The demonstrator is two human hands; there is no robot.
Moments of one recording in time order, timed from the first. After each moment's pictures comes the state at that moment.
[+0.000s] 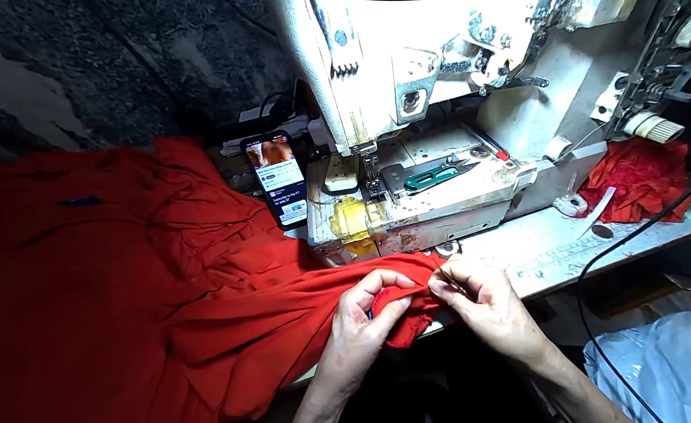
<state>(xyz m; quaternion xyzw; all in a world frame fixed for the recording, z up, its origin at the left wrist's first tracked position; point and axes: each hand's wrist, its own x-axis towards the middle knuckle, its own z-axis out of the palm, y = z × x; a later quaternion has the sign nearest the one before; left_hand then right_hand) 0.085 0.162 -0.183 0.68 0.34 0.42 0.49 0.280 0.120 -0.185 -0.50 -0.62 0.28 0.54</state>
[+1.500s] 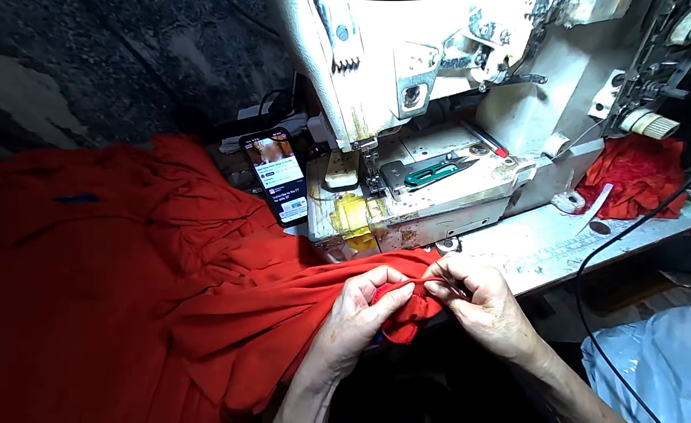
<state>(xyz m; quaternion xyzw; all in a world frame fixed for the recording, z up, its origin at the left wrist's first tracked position) 0.085 0.166 -0.160 0.63 0.36 0.33 0.60 0.275 0.119 -0.192 -0.49 -0.64 0.21 0.55</state>
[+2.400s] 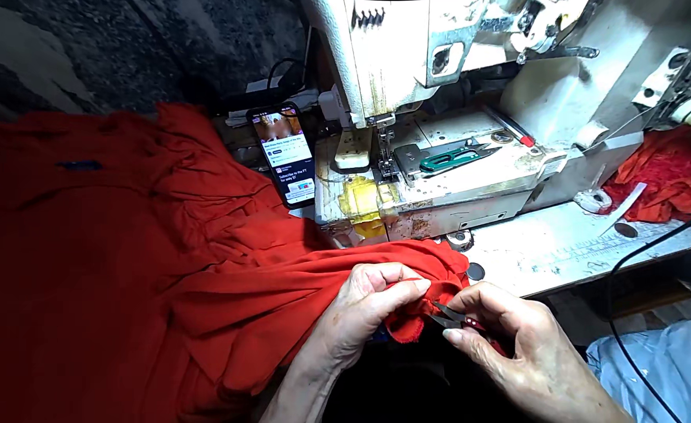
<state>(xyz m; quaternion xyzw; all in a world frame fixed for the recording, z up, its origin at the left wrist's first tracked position) 0.085 0.162 -0.151 0.58 0.40 0.29 0.65 0.279 0.070 -0.183 -0.54 -0.65 0.29 0.46</state>
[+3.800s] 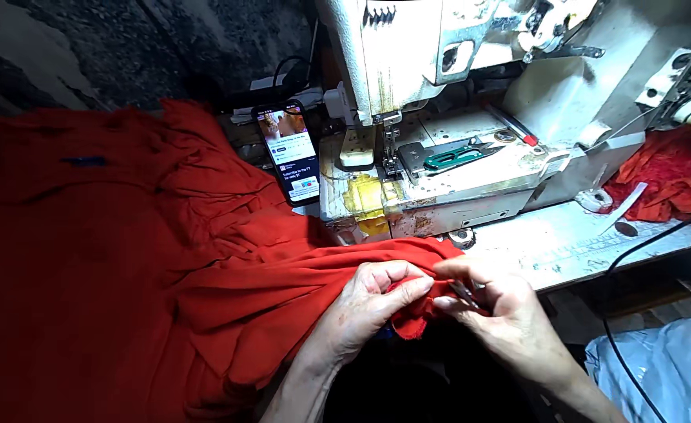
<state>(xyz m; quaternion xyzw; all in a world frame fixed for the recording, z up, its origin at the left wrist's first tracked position) 0.077 0.169 -0.165 0.63 0.30 0.30 0.65 0.270 0.099 -0.188 -0.49 -0.61 0.28 0.55</state>
